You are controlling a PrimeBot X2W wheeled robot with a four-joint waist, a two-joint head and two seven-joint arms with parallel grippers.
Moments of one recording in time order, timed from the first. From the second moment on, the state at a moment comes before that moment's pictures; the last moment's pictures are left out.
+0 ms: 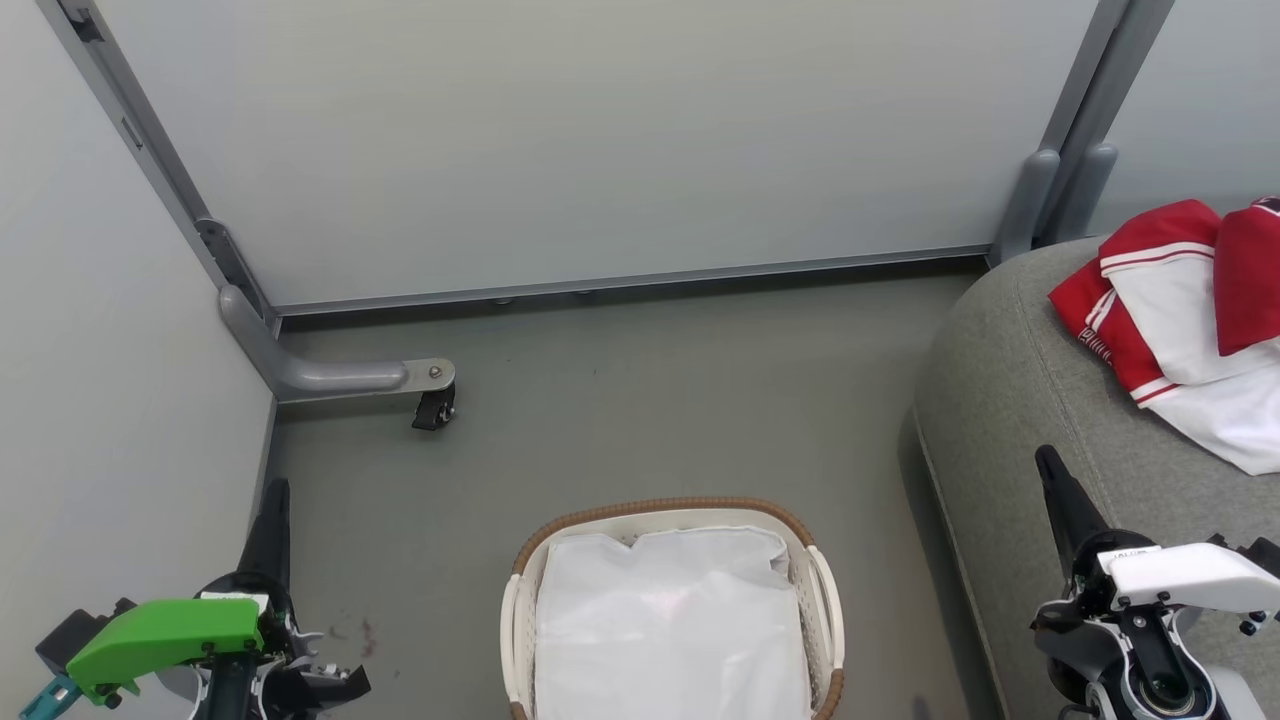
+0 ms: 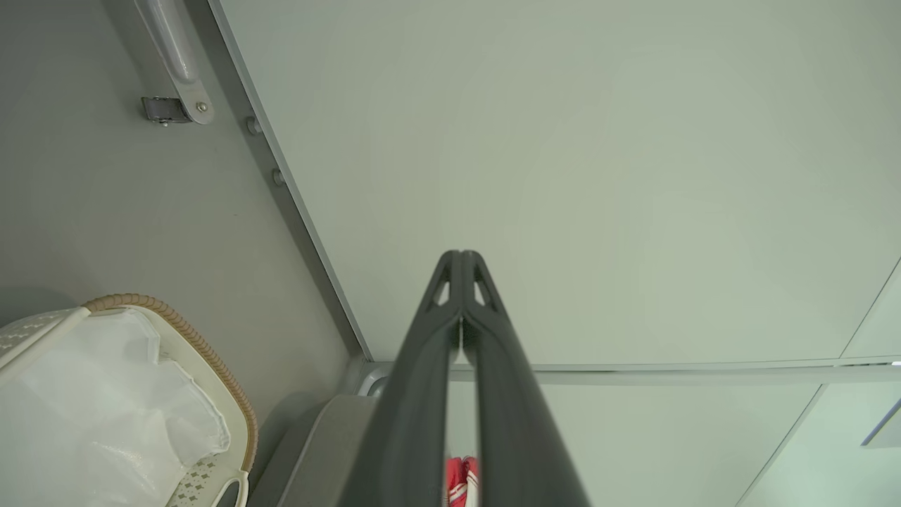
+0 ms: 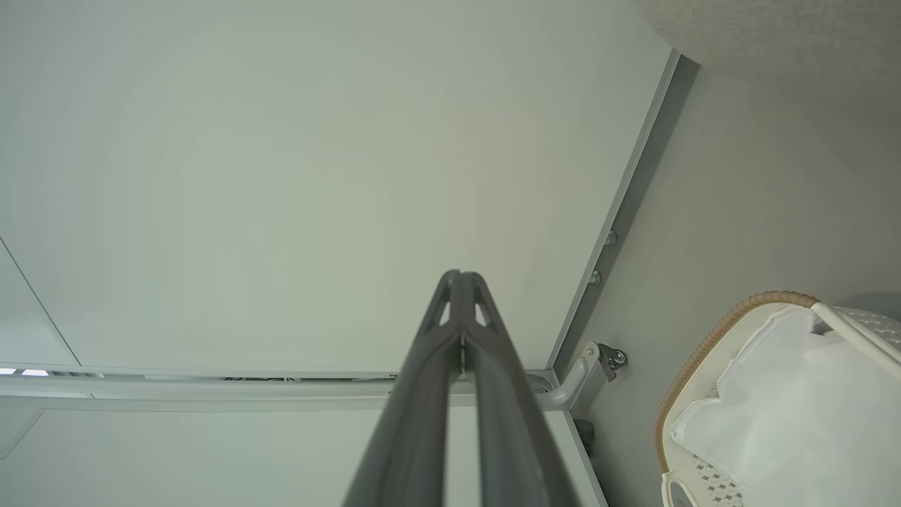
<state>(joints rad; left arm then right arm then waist) -0.09 0.05 0.10 0.26 -1.52 -0.12 0.09 -0.11 -0.05 -0.10 0.26 1.51 0.13 0.09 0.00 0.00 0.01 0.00</state>
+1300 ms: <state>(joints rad) -0.10 0.05 0.11 0.25 -1.61 -0.13 0.11 -0.11 -0.05 -0.11 0.25 1.61 0.13 0.11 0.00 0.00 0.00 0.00</state>
